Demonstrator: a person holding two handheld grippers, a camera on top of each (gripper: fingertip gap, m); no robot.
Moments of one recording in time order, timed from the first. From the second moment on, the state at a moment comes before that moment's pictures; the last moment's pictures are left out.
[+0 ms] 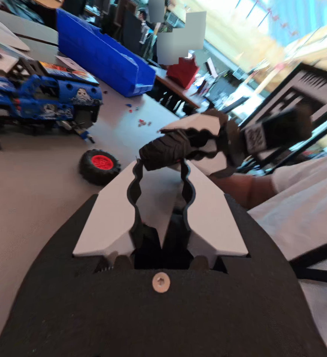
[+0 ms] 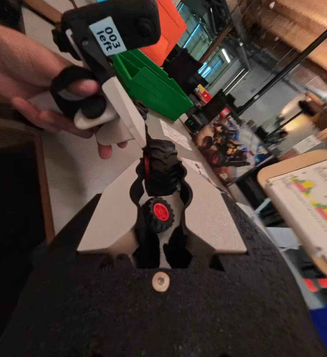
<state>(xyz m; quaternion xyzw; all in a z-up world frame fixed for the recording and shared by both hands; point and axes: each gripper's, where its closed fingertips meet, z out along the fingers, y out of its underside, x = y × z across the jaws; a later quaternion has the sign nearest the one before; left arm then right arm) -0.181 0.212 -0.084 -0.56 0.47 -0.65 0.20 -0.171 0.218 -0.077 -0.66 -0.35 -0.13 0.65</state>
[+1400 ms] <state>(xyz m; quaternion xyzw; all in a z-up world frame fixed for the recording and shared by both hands) -0.191 0.208 -0.070 -0.49 0.52 -0.65 0.27 -0.201 0.211 -0.087 -0.73 -0.16 0.38 0.55</state>
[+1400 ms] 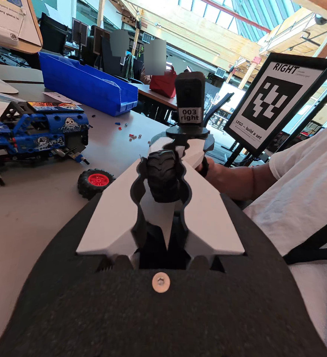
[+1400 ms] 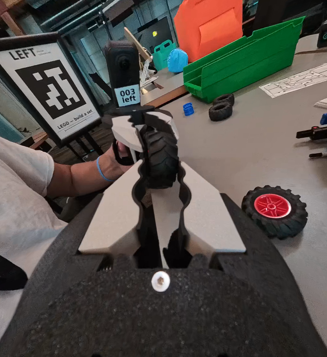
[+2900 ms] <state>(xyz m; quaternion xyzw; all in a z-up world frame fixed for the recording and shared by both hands) -0.197 0.197 -0.050 -0.15 0.61 -0.23 0.74 -0.209 0.188 -0.057 -0.62 -0.05 0.71 0.33</state>
